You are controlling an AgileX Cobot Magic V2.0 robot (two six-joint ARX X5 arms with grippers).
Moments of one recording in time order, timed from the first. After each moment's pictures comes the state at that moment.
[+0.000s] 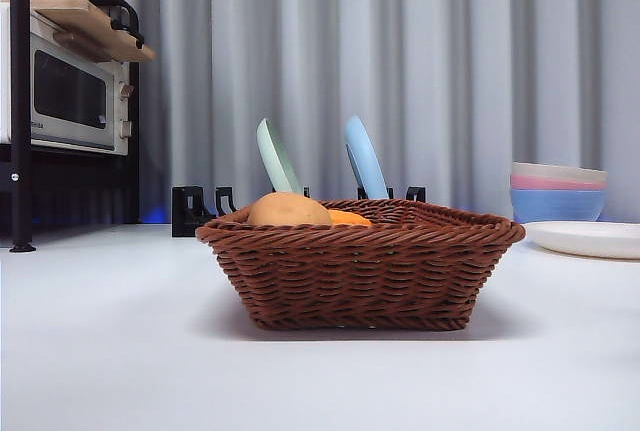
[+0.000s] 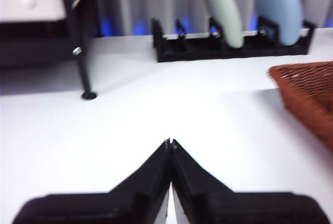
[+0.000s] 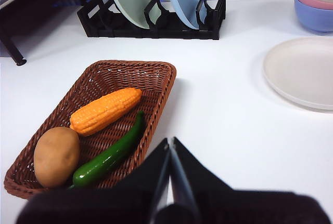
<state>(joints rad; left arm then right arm) -0.08 0.09 0.13 -0.21 0.02 -0.02 0.42 0.45 0.71 -0.64 0.06 0.15</state>
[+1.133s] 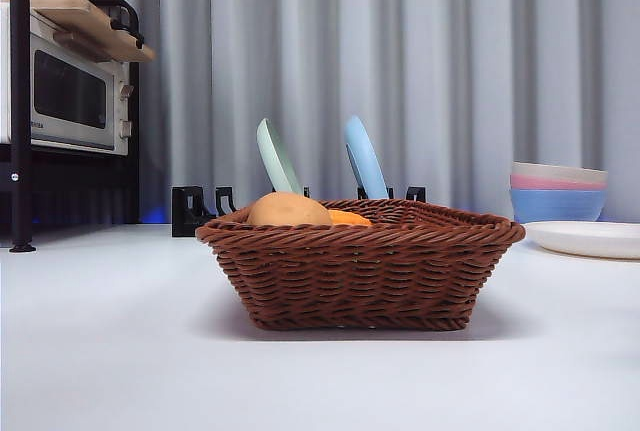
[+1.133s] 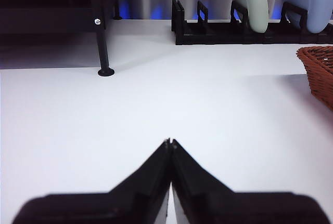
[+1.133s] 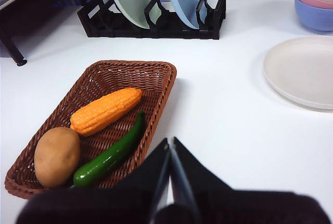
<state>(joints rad) 0.06 0.00 0.03 -0.21 0.11 -0.02 0.42 0.45 0.71 -0.64 0.06 0.15</state>
